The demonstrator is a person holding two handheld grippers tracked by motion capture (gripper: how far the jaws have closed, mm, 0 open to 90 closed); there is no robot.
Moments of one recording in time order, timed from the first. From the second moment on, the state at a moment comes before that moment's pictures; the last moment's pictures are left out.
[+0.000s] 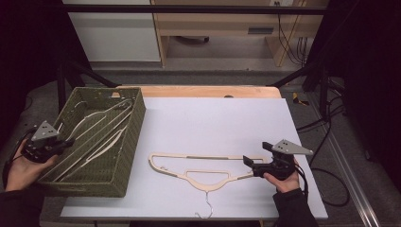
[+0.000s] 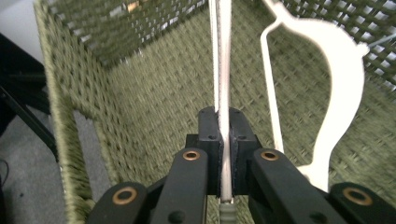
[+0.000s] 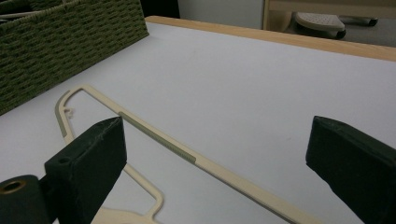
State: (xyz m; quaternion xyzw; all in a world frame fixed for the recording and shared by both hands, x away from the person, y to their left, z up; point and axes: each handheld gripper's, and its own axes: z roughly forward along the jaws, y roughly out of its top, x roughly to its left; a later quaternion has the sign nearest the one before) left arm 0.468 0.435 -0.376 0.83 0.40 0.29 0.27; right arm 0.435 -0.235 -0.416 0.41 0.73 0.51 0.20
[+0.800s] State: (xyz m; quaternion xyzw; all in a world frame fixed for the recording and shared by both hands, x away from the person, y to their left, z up) left arm 0.480 0.414 -0.400 0.89 0.35 0.20 0.21; right arm 0.434 -0.230 -0.416 0.40 0.73 0.51 0.20
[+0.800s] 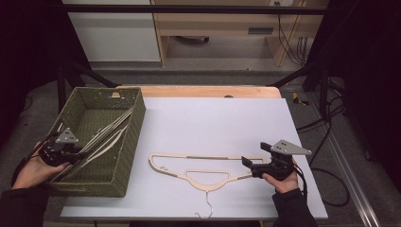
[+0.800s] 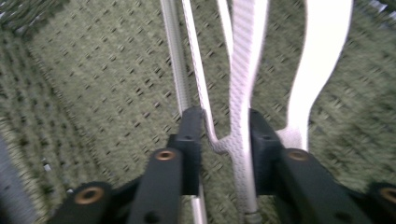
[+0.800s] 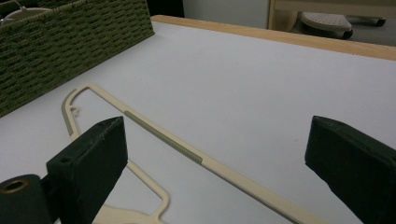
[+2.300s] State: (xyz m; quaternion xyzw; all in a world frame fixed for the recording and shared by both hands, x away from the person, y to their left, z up) left arm 0.426 0.280 -0.340 0.79 0.29 0.22 0.49; right arm 0.424 -0.208 -0.407 0.36 0.74 0.53 0.17
